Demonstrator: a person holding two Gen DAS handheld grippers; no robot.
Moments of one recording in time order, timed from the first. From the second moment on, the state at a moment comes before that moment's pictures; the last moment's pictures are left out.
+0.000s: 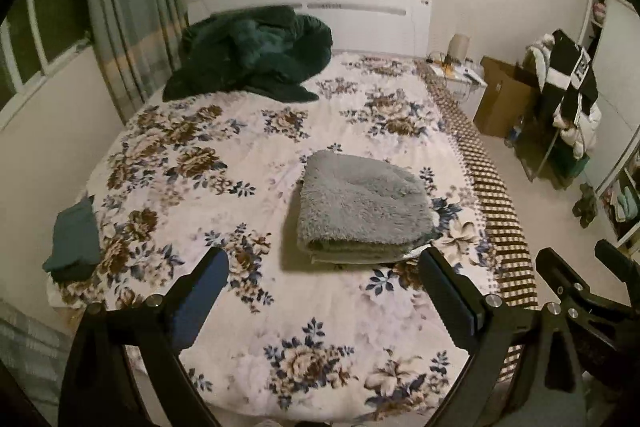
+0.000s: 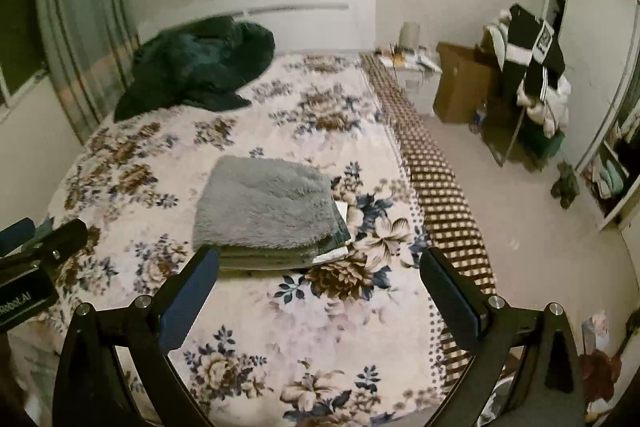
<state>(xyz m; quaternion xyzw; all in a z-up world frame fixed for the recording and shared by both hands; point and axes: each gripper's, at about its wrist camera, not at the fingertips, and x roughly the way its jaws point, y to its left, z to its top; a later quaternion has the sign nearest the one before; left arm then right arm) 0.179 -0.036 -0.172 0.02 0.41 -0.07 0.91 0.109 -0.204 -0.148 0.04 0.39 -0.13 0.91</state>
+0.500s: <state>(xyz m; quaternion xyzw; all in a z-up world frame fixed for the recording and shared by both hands) 0.090 -0.016 -0.112 0.02 0.37 -0.07 0.92 -0.039 -0.165 -0.027 0.04 0.34 -0.12 0.93</state>
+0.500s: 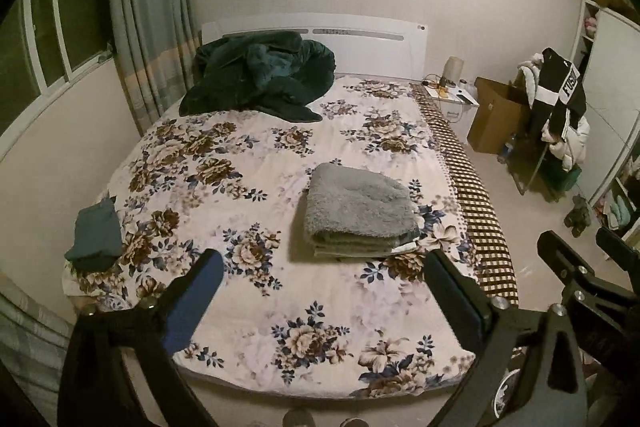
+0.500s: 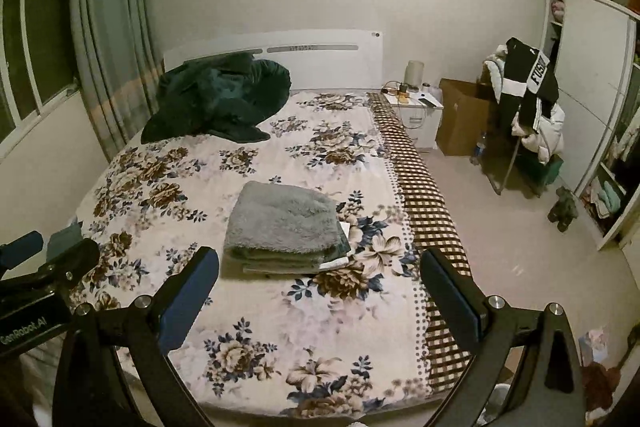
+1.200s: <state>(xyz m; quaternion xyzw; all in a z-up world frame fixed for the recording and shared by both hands) 0.076 -0.003 -0.087 0.03 0.35 -0.05 0.94 -0.028 -0.156 0.015 0.04 0.33 -0.10 0.94</state>
